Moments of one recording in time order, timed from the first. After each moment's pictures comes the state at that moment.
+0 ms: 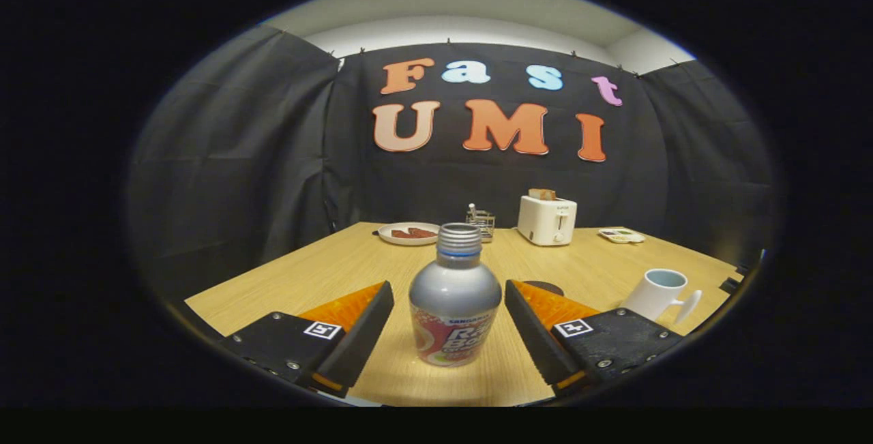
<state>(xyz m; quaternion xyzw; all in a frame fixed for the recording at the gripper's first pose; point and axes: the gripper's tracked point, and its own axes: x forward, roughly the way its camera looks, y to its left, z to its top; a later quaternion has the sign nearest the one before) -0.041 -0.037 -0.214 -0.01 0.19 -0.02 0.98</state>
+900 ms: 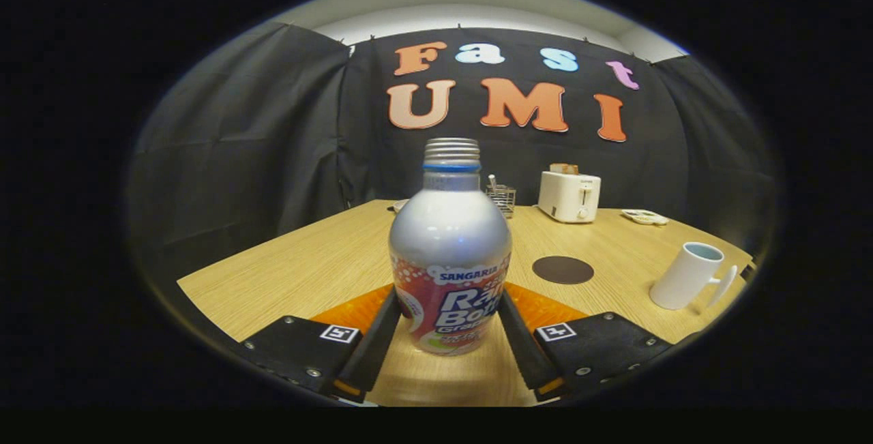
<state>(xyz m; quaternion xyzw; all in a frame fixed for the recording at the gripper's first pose) -0.040 -0.022 -0.262 0.00 0.23 0.02 0.97</state>
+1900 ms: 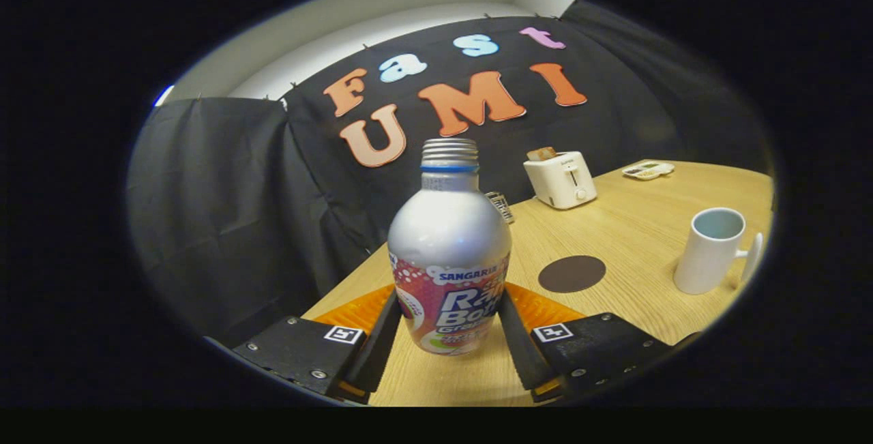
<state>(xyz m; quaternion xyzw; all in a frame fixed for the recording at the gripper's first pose) -0.005 -0.066 -0.218 0.25 0.20 0.01 0.95</state>
